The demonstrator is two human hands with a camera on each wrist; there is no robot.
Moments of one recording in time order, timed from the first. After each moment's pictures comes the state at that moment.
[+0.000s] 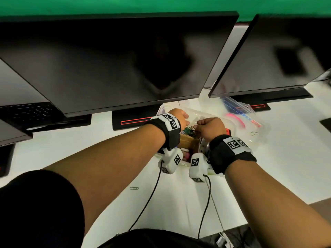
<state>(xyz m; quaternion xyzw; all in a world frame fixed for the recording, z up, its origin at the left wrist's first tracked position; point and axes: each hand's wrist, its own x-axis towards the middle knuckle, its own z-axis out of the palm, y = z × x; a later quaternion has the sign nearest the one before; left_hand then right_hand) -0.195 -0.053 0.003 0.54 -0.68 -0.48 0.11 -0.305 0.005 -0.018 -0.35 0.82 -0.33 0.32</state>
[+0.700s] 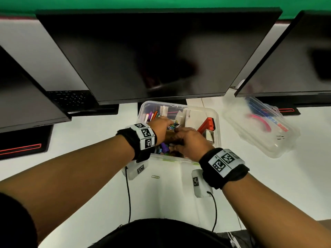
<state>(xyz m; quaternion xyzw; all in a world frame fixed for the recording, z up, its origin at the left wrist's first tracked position) -0.054 -0.035 -0.009 0.48 -0.84 -0.23 -0.04 -0.189 0.040 -0.001 -0.73 0.63 -0.09 0.25</state>
